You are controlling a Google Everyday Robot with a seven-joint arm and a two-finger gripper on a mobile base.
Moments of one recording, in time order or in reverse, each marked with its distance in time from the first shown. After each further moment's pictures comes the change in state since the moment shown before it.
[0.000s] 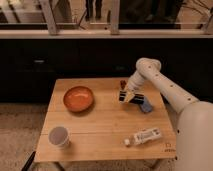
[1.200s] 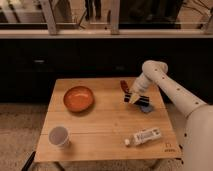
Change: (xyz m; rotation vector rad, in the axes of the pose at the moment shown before) arm 0.035 0.006 -0.008 0.034 0.016 0.079
